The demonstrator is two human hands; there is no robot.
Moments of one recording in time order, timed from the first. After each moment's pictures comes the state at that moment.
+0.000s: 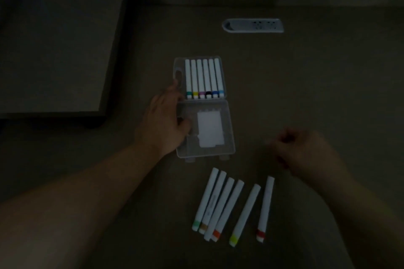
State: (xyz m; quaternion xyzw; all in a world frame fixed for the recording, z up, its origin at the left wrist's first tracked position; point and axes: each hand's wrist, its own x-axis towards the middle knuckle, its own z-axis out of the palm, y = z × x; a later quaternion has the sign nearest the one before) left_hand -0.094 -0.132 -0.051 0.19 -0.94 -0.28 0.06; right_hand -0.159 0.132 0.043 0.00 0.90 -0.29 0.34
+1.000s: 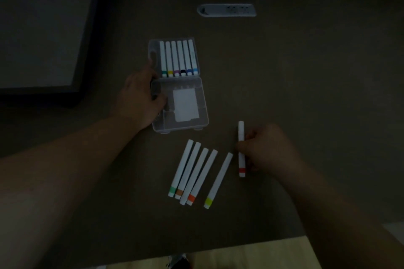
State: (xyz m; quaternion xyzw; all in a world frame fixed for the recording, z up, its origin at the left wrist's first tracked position) left_hand -0.091 -0.125 -0.045 0.19 -0.94 -0.28 0.08; right_hand -0.123 0.150 0.012 0.05 0.89 -0.24 0.38
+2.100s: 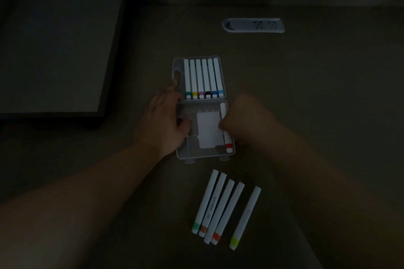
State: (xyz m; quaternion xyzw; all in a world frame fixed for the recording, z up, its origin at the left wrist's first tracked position) left_hand -0.095 -0.137 -0.059 0.18 -0.94 -0.28 0.07; right_hand -0.196 0.028 0.015 -0.11 0.92 -0.18 0.34
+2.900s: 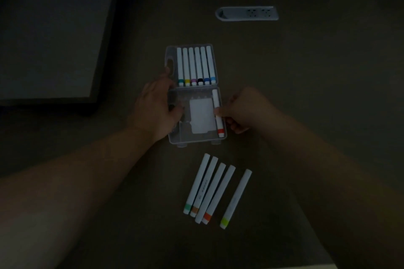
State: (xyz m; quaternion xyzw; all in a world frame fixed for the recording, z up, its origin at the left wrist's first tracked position) left_hand -0.095 -0.136 -0.056 0.18 -0.94 -0.28 0.06; right_hand -0.199 0.054 0.006 -0.04 0.86 -0.28 0.41
